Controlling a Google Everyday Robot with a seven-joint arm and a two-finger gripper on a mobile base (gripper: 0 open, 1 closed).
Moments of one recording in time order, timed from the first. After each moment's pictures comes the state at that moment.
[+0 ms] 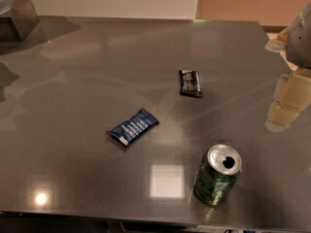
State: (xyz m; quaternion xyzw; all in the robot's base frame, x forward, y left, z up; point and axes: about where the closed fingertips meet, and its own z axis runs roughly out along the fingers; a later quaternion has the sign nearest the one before) arm 0.438 -0.217 0.976 -0.60 0.78 -0.03 0.16
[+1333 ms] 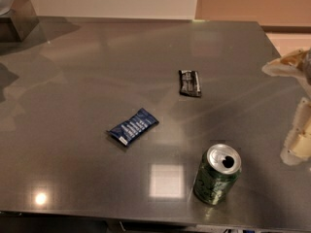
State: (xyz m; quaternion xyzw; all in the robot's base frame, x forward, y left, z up) arm 0.383 -0.198 0.970 -0.63 0.75 0.09 0.20
